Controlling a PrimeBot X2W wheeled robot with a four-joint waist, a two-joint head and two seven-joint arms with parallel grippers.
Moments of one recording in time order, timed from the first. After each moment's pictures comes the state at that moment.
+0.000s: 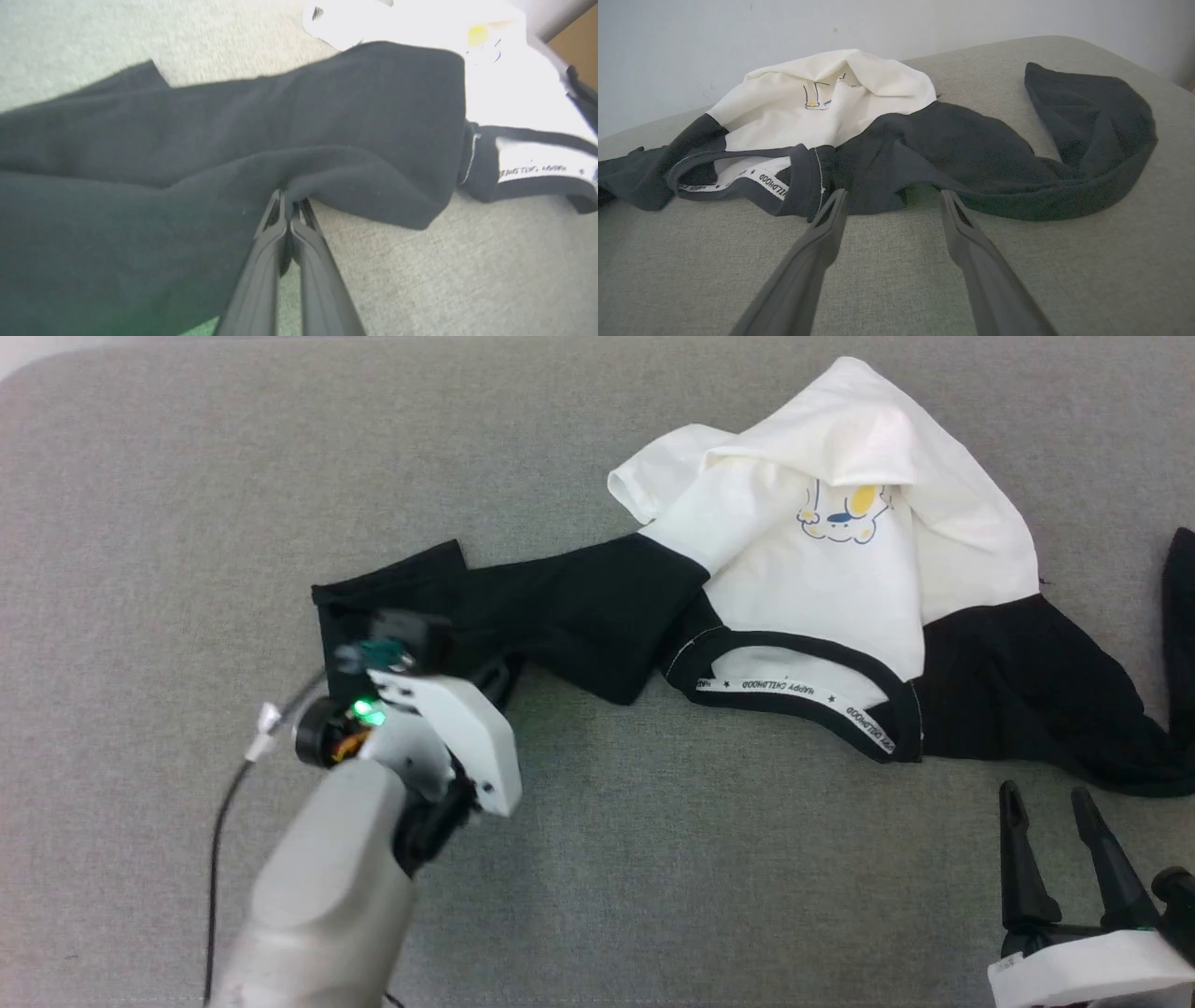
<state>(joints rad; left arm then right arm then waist) -0.56 0.13 -0.34 0.58 -0.42 -0.12 0.16 0.12 -0.05 -0.14 0.01 0.27 0.13 -0.18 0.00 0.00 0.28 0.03</state>
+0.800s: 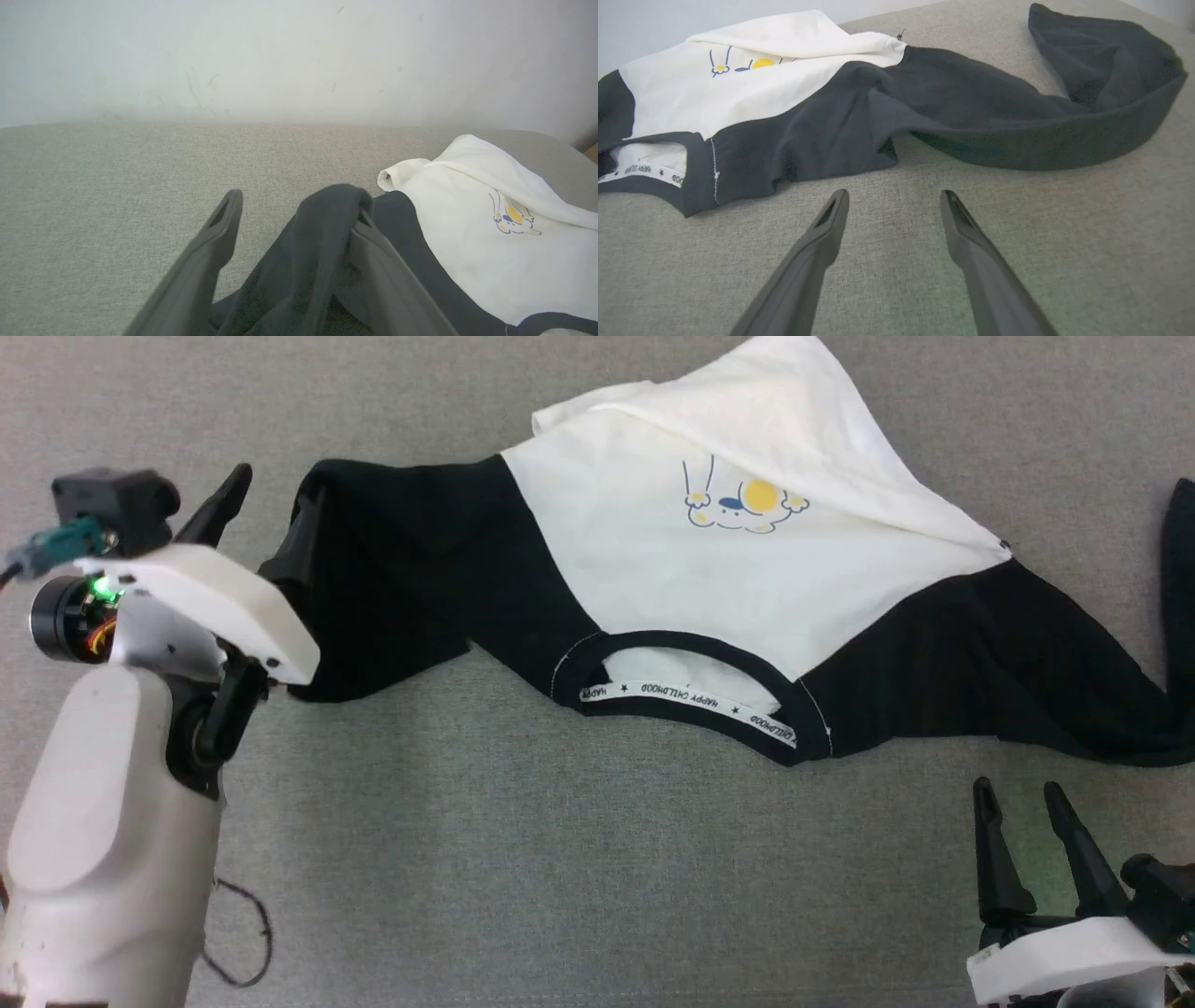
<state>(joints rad) -0.63 0.37 -0.16 0.32 -0.53 -0.09 0.15 0.09 -0.05 -0.11 0.07 0.26 0.13 -0.19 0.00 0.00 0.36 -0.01</state>
